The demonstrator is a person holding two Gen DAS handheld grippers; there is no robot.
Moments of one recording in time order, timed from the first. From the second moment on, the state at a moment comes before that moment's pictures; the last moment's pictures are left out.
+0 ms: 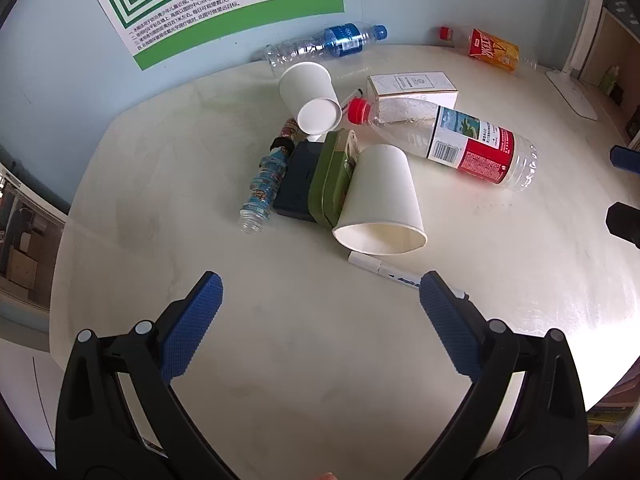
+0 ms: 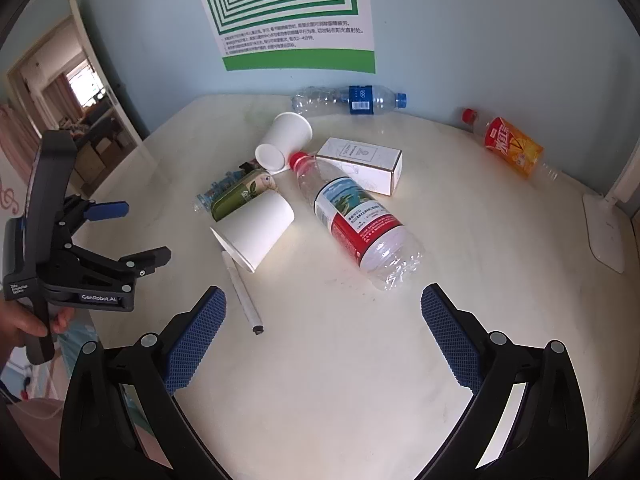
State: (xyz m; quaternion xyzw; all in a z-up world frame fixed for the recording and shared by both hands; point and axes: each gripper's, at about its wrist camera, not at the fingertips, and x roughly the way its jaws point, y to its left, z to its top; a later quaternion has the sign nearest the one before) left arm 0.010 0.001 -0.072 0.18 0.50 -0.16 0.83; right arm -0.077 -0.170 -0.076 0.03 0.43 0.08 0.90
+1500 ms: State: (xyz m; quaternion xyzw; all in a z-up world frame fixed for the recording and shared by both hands) left arm 0.079 -0.068 -0.129 0.25 0.54 -0.21 0.77; right arm 0.039 -0.181 -0.116 -0.07 0.50 0.16 0.85
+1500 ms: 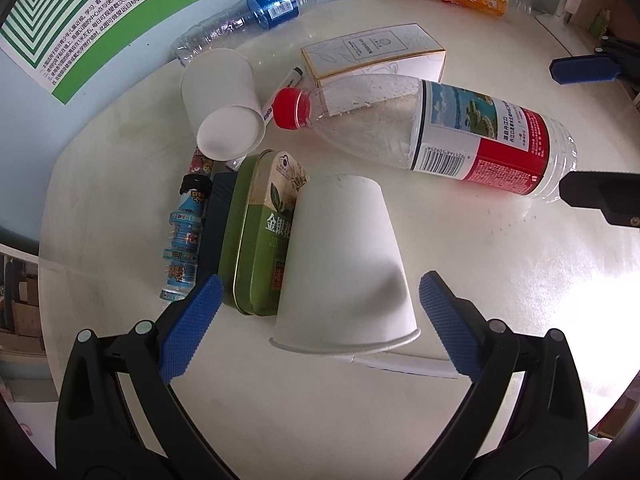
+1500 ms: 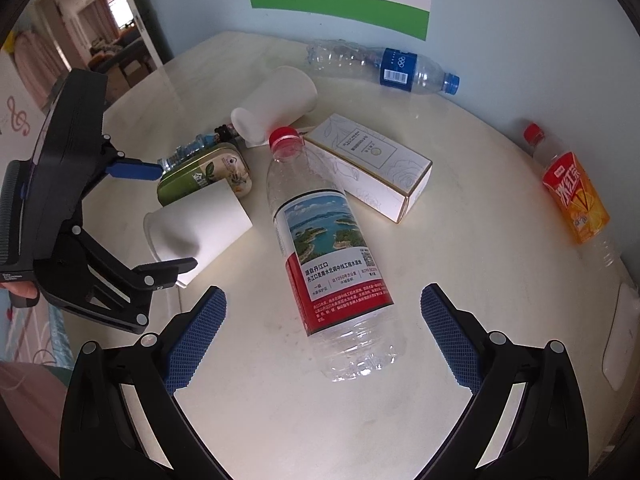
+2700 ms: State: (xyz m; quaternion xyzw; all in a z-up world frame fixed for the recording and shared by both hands) left arm 0.072 -0.067 -0.122 0.20 0.54 -0.28 0.77; right arm 0.051 -0.190 -0.130 -0.04 0.52 0.19 0.83
